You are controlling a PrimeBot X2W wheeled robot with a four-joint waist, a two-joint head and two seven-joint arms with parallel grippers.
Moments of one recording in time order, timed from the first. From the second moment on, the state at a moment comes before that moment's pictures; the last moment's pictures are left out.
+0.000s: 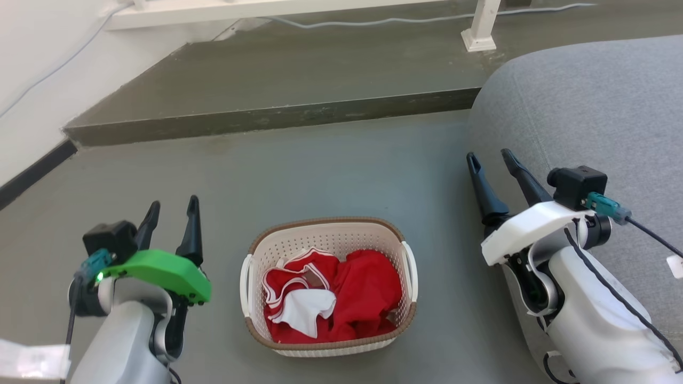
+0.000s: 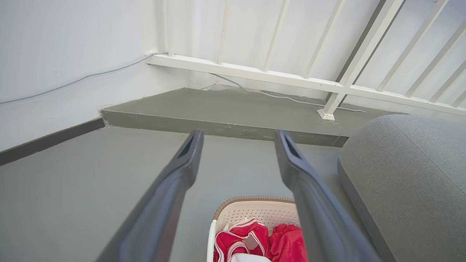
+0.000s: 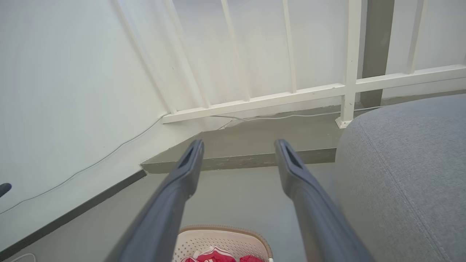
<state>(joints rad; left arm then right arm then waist) -0.37 0.14 -0.34 0.55 -0.61 -0.01 -0.25 -0.38 -0.20 0.48 0.45 0.59 -0.02 -0.25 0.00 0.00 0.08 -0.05</state>
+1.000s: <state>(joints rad) -0.11 0.11 -0.21 0.29 -0.46 0.02 -0.25 -0.15 -0.19 0.36 0.26 0.46 -0.05 -0.25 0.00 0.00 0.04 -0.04</state>
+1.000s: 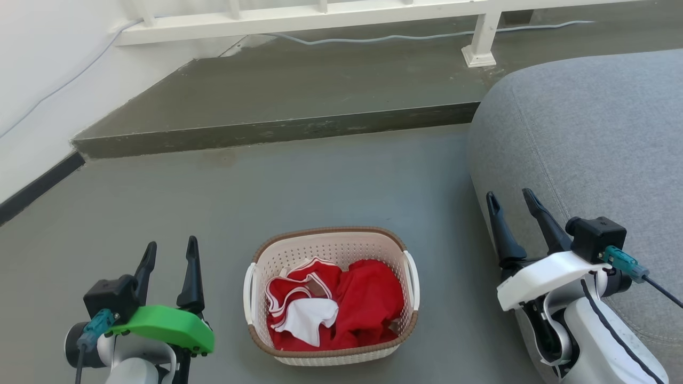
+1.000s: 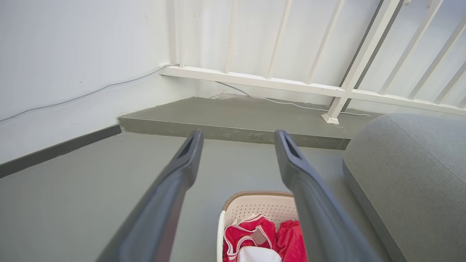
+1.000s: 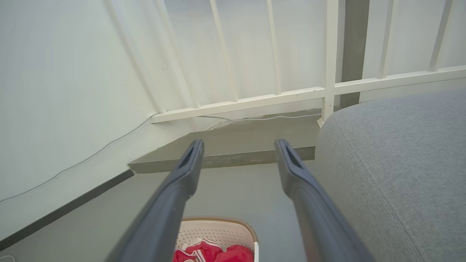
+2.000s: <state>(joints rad) -0.04 0.08 -0.17 0.24 -0.40 -0.01 -0.25 -0.10 -0.16 0.31 0.24 0.41 -0.03 -0.25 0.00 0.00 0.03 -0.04</state>
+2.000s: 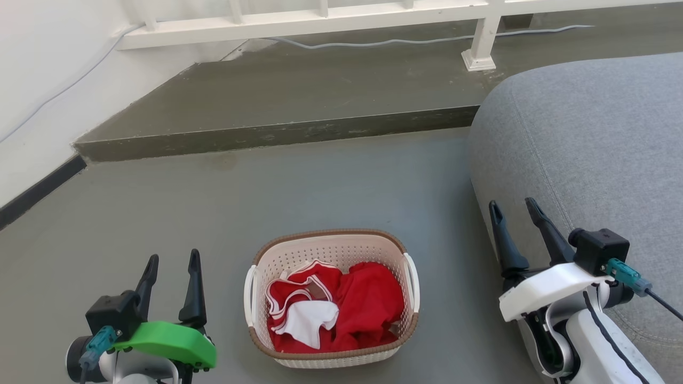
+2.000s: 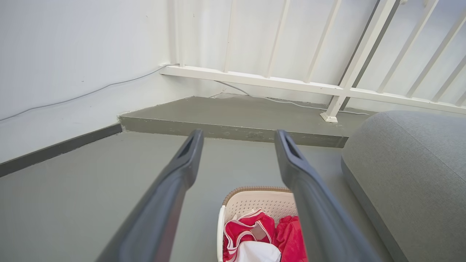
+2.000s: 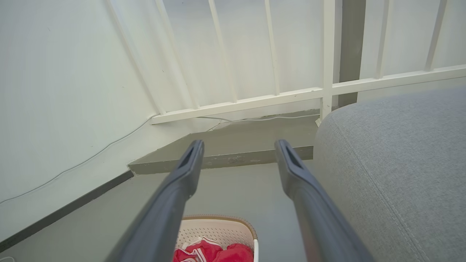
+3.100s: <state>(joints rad) -0.02 0.05 -0.13 0.31 -0.58 -0.03 -0.19 -0.04 -0.12 0.26 0.29 0.59 0.01 -0.21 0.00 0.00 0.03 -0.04</state>
